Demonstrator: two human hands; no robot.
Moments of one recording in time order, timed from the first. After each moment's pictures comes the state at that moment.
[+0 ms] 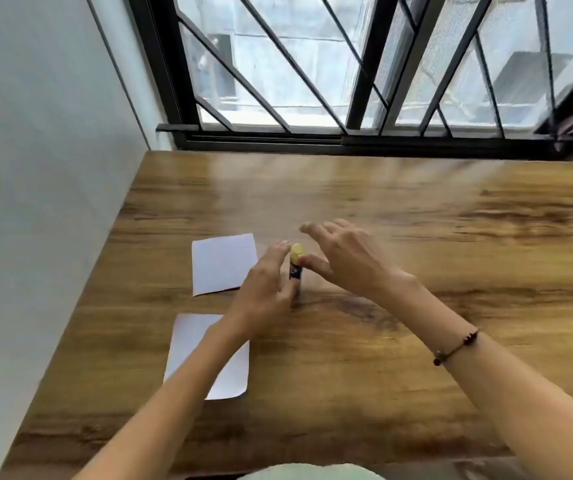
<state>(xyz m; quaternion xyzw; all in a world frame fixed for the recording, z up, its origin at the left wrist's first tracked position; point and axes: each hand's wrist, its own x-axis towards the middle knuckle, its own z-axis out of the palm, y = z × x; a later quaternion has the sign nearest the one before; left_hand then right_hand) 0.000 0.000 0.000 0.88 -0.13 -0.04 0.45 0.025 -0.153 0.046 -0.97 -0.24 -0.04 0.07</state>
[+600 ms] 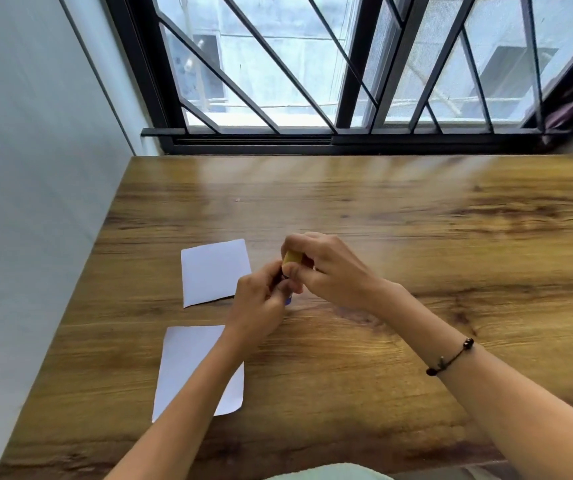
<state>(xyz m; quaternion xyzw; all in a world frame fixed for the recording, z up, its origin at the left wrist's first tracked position) -0.006 -0.003 -0.003 0.82 -0.12 0.00 0.56 0.019 -0.140 0.046 -0.90 -0.26 0.01 0.34</state>
